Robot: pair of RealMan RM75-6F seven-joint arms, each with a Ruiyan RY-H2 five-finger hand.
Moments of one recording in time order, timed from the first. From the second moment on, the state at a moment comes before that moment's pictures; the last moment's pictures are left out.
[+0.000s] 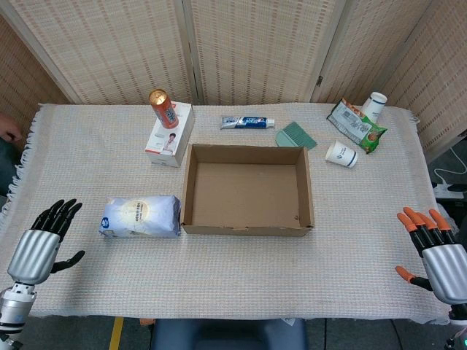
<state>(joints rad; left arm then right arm) -0.21 -1.10 -0.05 -1.67 1.59 1.46 0.09 0.04 -1.00 0.00 -1.64 -1.68 1.58 -0.01</state>
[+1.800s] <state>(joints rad) -0.43 -1.27 -0.12 -1.93 1.23 1.17 0.66 0.04 -0.98 0.00 -1.64 -1.67 1.57 0.02</state>
